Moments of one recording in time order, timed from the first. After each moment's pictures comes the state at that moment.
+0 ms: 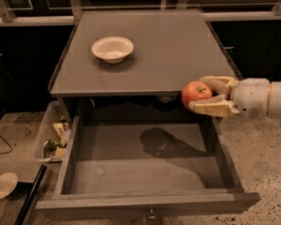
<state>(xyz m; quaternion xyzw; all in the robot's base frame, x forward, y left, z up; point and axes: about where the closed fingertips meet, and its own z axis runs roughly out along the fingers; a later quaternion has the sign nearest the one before) 0.523 -0.180 0.867 -0.45 0.67 0.25 0.53</state>
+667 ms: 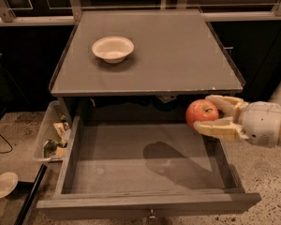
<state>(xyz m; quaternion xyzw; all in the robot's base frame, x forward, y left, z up) 0.465 -0.184 0.852 -0.42 0.69 0.26 0.54</state>
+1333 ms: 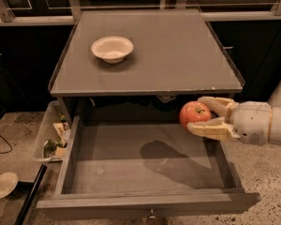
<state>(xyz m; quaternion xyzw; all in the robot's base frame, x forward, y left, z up) 0.471 -0.171 0.839 -0.43 0.69 0.27 0.52</state>
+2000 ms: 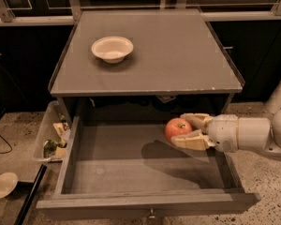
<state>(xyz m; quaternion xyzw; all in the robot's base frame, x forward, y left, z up) 0.489 -0.142 0.759 -0.43 0.72 0.30 0.46</state>
